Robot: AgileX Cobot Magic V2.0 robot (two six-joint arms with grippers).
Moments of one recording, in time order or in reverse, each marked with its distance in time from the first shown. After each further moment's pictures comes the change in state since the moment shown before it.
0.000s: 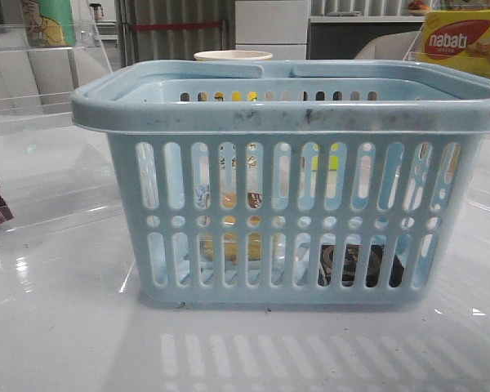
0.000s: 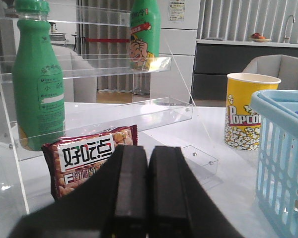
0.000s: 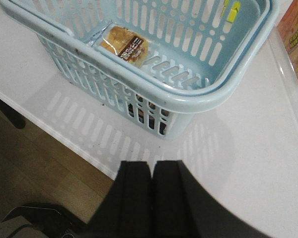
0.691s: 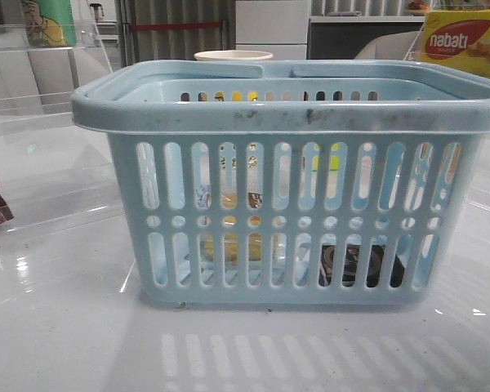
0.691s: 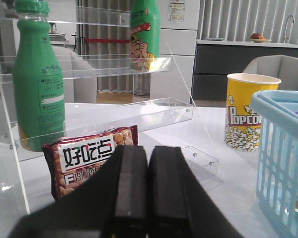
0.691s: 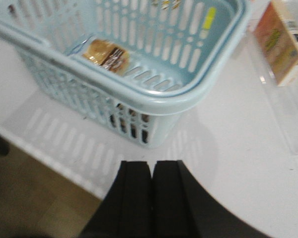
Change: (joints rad) left arm 0.000 0.000 0.000 0.000 -0.002 0.000; right arm -0.114 -0.098 0.097 -0.009 -0.091 0.000
